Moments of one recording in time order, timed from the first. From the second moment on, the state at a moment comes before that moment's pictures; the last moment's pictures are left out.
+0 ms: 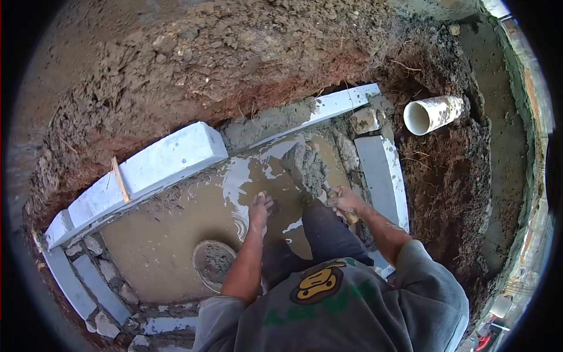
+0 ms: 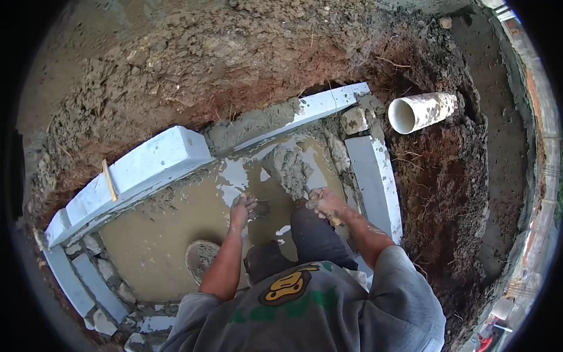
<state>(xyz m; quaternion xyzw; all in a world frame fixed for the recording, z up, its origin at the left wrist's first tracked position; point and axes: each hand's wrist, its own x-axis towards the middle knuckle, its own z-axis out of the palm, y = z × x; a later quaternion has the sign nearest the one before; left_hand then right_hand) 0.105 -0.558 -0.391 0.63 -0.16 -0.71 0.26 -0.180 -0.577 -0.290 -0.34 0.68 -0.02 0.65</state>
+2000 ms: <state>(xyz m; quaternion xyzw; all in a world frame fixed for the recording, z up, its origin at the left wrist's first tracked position) -0.323 -0.832 -0.399 0.44 0.07 -0.85 0.29 -0.423 -0.700 -0.311 -0.31 0.88 -0.11 0.33</state>
